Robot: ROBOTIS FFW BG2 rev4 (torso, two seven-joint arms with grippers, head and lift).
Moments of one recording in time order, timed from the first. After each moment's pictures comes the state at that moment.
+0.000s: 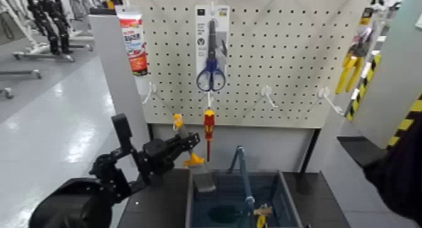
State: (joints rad) left arm -0.28 0.28 -0.24 -1.47 0.65 0.24 -0.76; right arm 0.39 -0.14 0.28 -1.59 -0.12 -0.46 -0.26
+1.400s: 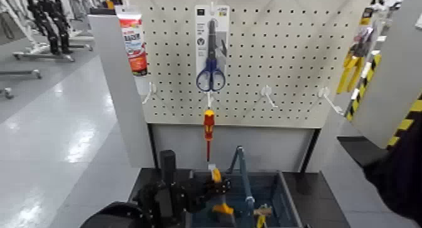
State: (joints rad) left arm -0.36 0.25 -0.55 -1.18 0.73 0.20 -0.70; right arm 0.38 -0.14 0.29 -1.57 -0.13 -0.48 -0.26
